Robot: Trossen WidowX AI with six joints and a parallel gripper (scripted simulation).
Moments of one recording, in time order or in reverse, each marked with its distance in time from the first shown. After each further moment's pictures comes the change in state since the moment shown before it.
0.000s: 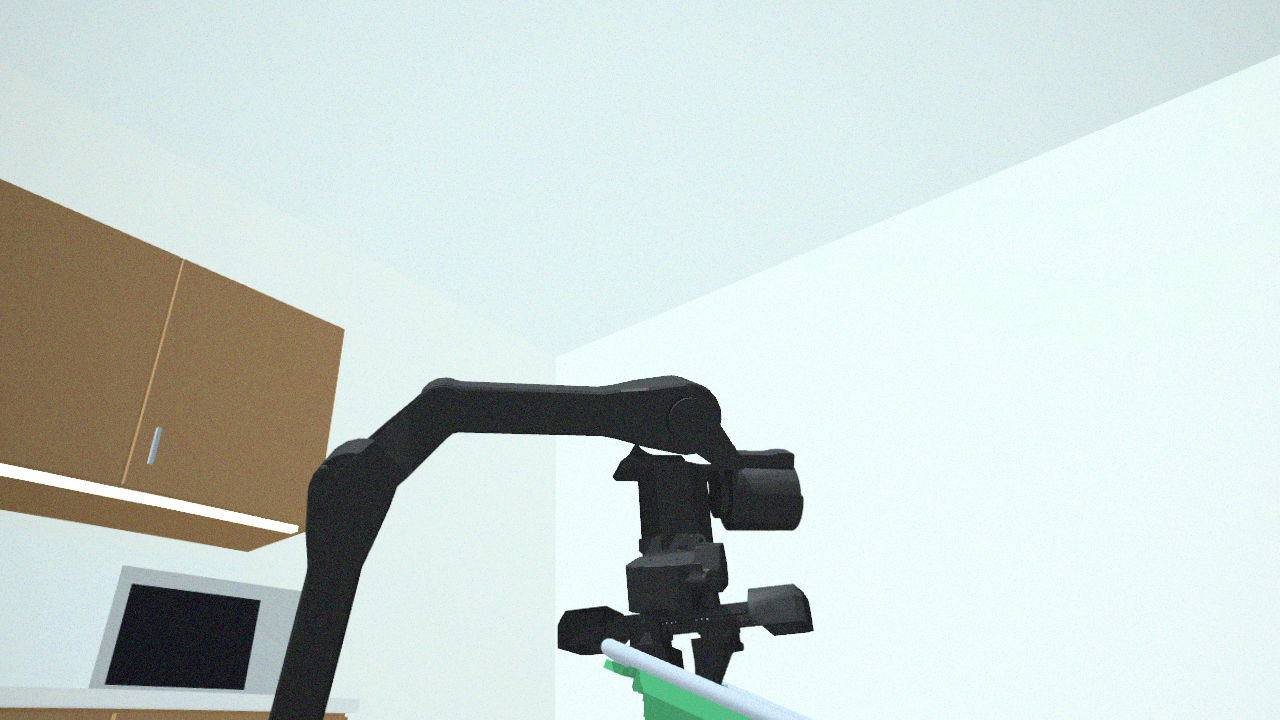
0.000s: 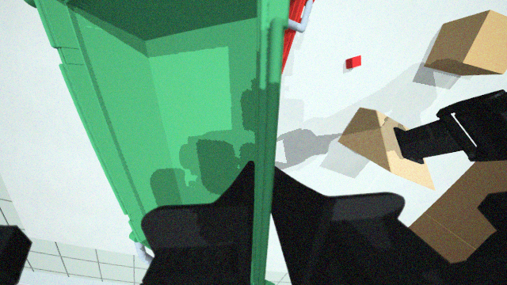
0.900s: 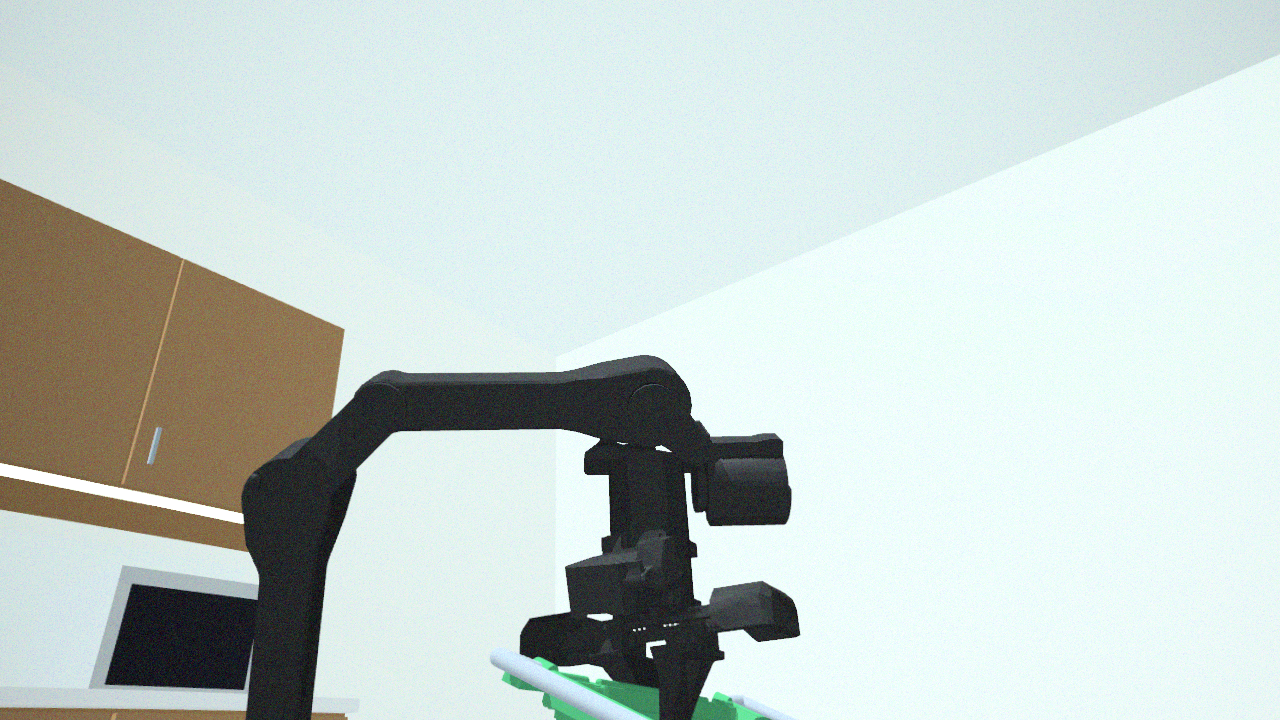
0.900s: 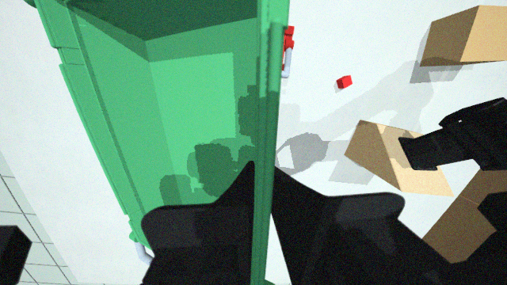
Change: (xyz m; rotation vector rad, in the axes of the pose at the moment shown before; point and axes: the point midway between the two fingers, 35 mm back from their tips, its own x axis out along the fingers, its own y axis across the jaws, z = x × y) arm 0.013 -0.005 0.070 0.194 -0.034 -0.006
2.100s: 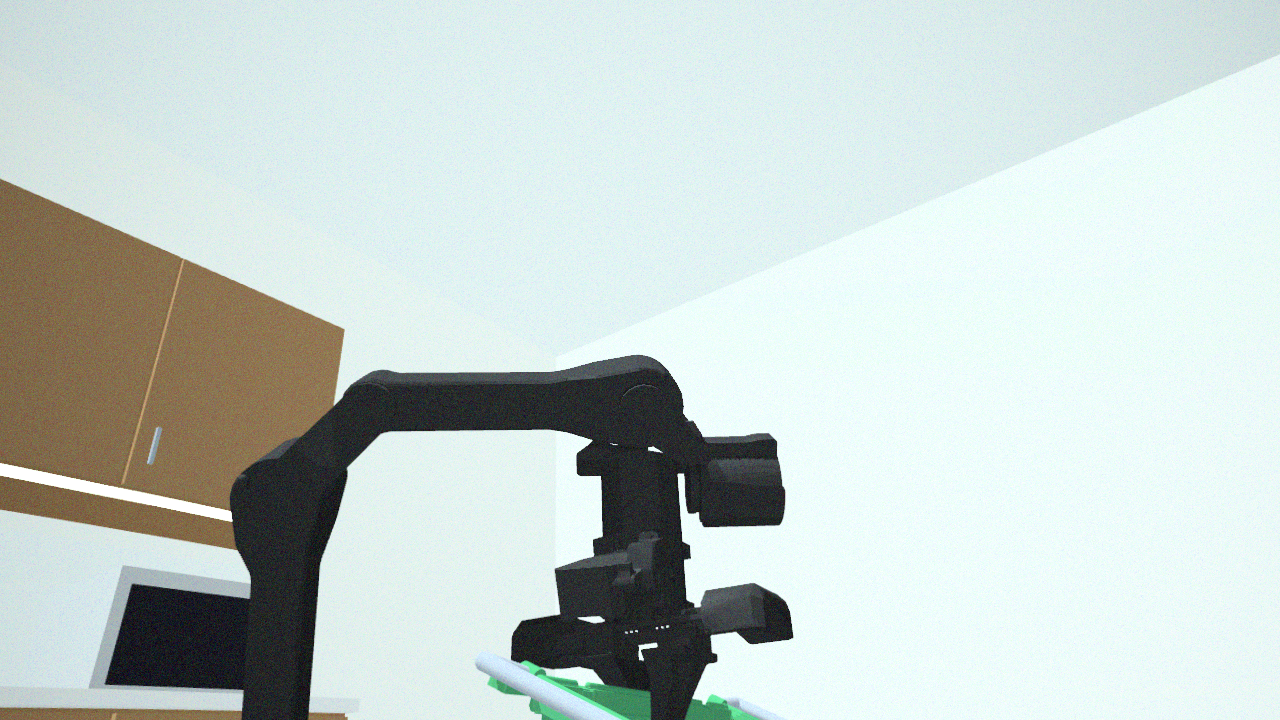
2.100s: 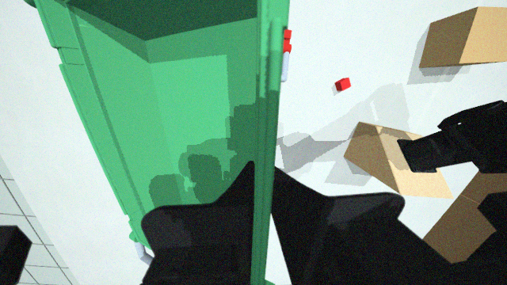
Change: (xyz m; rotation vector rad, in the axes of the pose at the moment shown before) arm 0.002 -0.003 0.006 0.007 0.000 -0.002
